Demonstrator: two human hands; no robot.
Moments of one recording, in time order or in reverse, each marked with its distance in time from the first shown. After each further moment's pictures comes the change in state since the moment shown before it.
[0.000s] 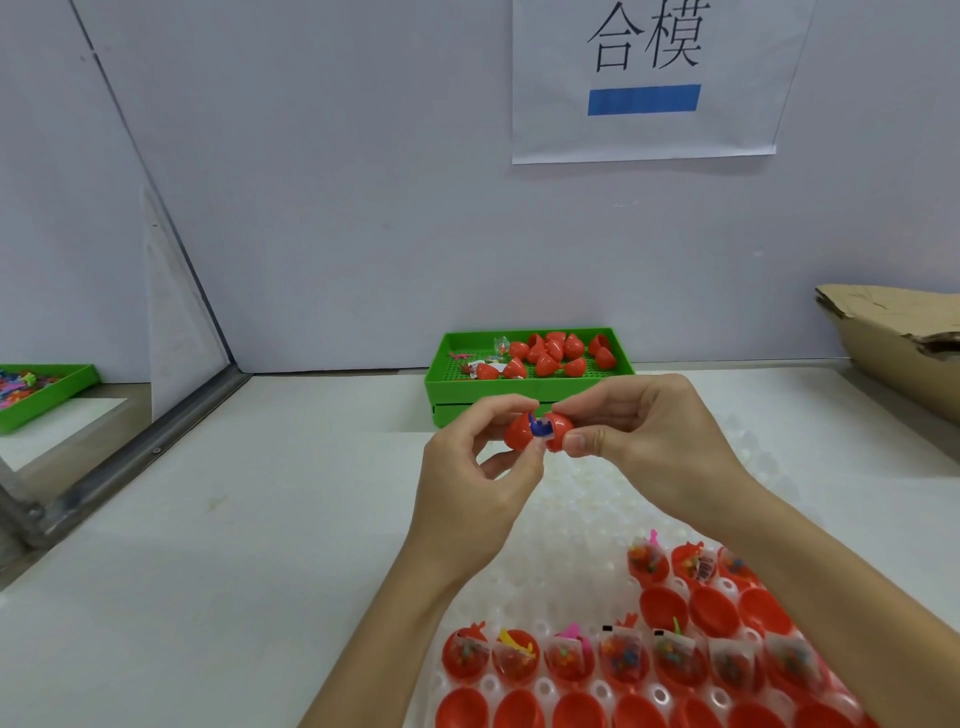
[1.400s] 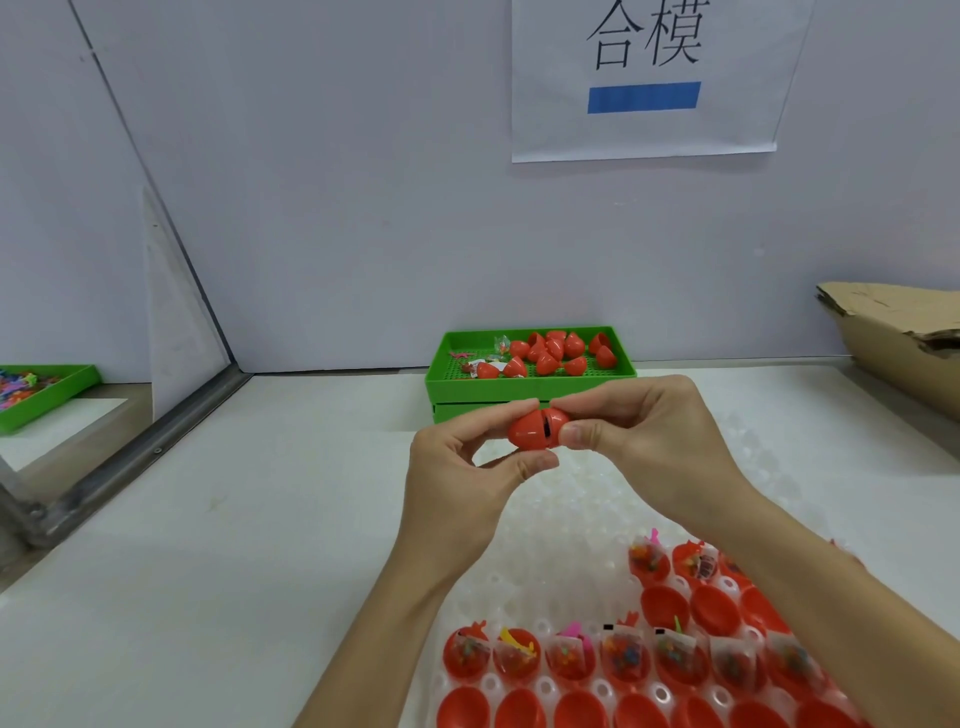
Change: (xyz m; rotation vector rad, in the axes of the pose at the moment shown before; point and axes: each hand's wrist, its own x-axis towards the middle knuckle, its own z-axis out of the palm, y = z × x) left_hand 0.002 0.001 -0.005 -0.030 0.036 -0.006; right_hand 0.000 0.005 0.003 -0.006 0.067 -0.056
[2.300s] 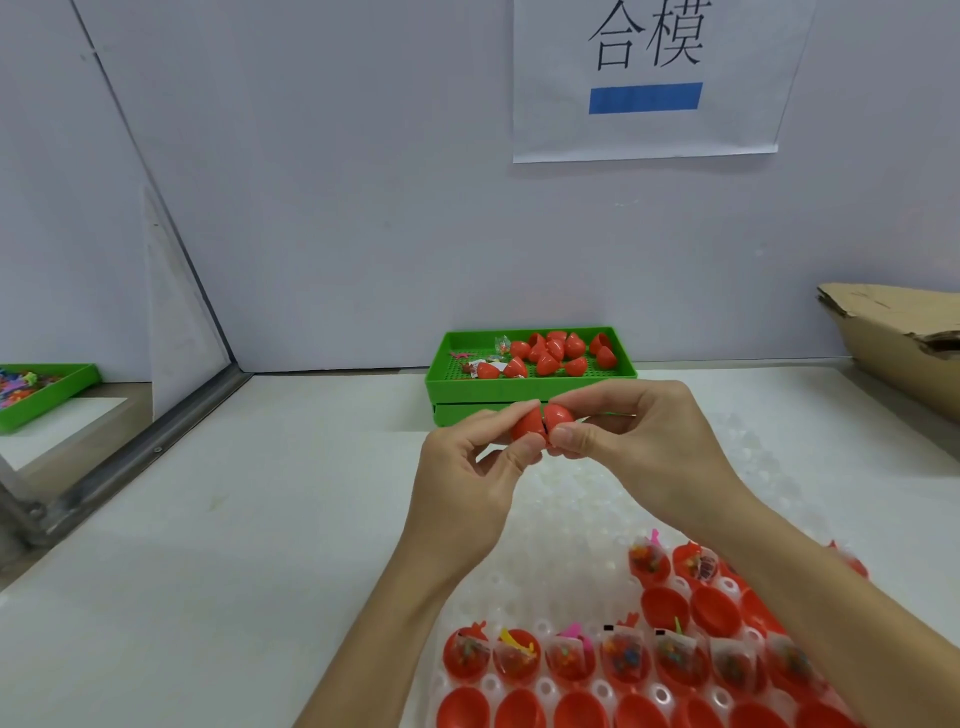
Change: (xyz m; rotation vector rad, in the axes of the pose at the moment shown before) left_hand -0.002 -0.003 0.000 0.014 -0.058 -0.015; right_hand -0.001 0.005 0.003 0.026 -0.032 0.005
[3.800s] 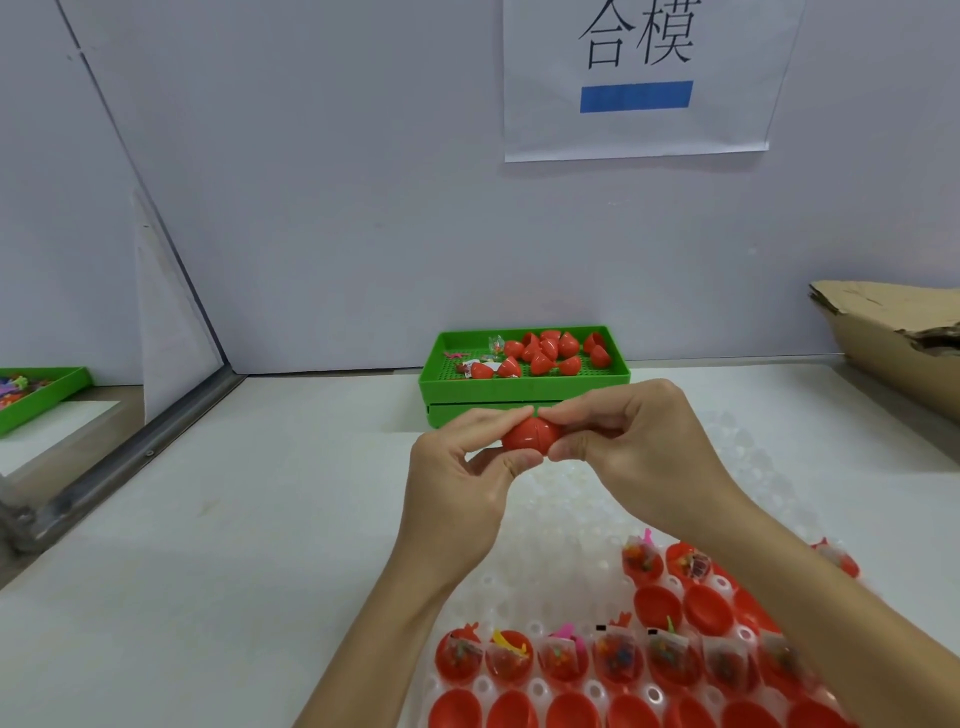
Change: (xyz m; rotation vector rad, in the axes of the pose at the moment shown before) left_hand 0.000 0.001 0.004 0.045 0.050 0.021; right_hand -0.002 -0.003 0.001 -0.186 0.032 -0.082
